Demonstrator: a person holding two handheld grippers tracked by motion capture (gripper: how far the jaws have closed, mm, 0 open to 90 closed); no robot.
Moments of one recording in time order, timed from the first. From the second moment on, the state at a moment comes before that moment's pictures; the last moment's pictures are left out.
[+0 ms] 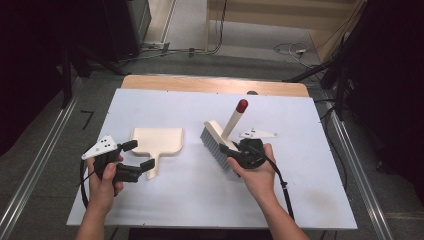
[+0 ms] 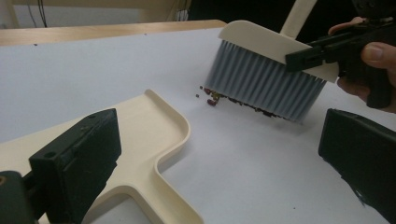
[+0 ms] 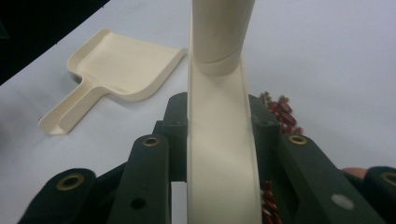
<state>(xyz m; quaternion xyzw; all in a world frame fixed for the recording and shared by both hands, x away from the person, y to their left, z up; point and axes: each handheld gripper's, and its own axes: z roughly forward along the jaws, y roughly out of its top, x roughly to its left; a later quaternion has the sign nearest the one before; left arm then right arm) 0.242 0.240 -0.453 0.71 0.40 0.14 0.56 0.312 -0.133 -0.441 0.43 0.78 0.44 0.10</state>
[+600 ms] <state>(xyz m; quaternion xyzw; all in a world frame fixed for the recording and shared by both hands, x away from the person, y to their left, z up) 0.243 0.241 -0.455 0.71 0.40 0.14 0.56 0.333 -0.135 -0.467 0.50 0.75 0.41 0.12</state>
